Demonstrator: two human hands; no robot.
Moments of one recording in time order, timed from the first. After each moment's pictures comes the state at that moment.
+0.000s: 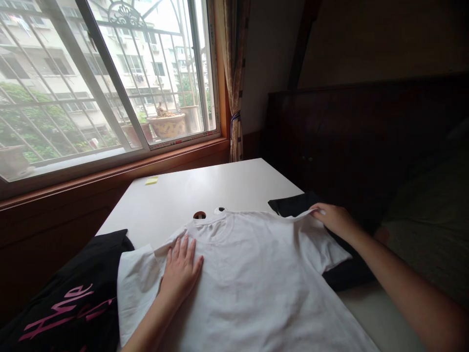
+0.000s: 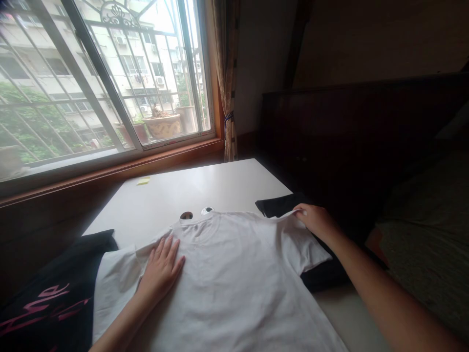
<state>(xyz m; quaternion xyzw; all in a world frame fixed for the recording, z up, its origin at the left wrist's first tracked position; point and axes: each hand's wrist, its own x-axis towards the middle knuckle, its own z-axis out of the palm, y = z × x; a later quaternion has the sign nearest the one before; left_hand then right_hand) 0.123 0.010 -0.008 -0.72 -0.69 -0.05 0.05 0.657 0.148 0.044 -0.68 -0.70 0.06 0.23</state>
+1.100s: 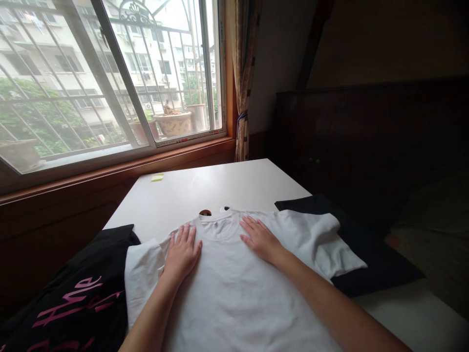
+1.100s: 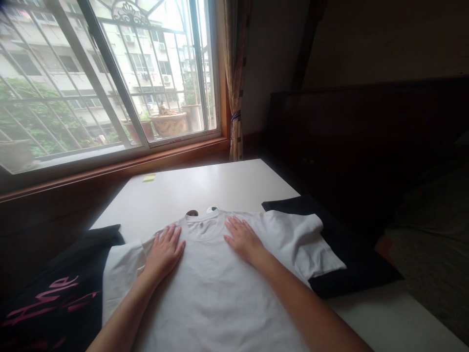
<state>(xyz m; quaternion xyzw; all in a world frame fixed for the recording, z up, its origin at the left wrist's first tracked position) 0.103 0.047 0.001 -0.71 -0.70 -0.04 0.04 0.415 0.117 -0.011 -0.46 -0.87 0.04 0.14</state>
